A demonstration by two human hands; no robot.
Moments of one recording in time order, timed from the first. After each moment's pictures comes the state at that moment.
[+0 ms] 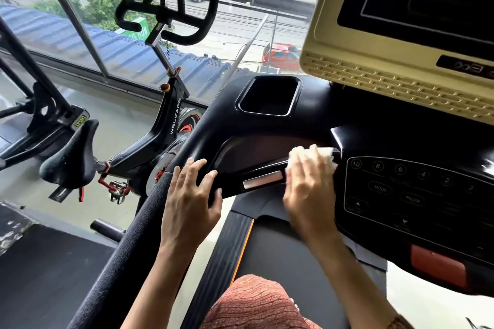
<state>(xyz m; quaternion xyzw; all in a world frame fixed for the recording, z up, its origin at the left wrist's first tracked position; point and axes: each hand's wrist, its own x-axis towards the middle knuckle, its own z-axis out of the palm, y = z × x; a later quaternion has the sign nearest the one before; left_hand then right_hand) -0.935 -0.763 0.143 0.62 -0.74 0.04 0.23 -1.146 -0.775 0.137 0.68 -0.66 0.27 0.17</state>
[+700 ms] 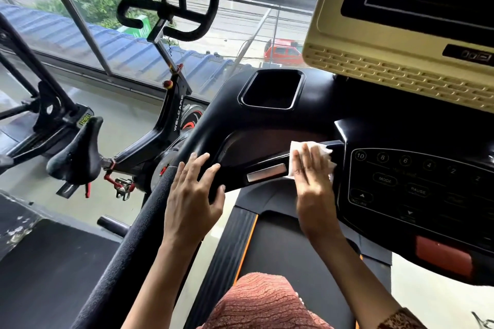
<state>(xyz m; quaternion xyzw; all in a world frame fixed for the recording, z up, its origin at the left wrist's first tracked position) -0.930 -0.761 0.140 0.61 -0.75 0.00 0.26 -1.161 -0.763 0.114 0.72 -0.61 0.29 0.16</state>
